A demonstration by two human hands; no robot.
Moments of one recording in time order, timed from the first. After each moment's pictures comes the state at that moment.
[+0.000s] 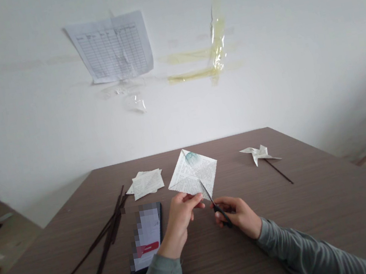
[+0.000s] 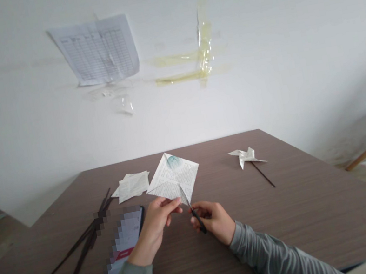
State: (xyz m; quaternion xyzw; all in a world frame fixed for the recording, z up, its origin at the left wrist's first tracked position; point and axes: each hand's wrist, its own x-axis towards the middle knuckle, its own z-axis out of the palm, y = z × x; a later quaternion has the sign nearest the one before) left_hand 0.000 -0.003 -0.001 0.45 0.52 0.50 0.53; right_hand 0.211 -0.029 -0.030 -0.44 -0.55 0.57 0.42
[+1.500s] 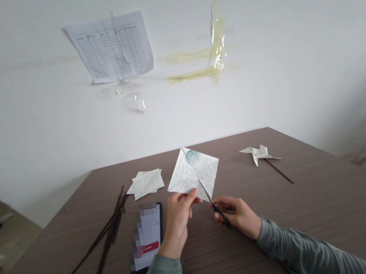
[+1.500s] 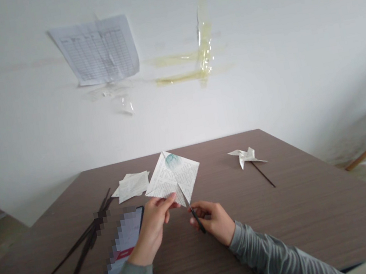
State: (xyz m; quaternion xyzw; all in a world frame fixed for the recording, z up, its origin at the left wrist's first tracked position) left_hand 0.000 0.000 -0.002 0.42 0.50 0.57 0.50; right_hand 0.213 -0.026 -0.035 -0.44 -0.59 0.53 0.43
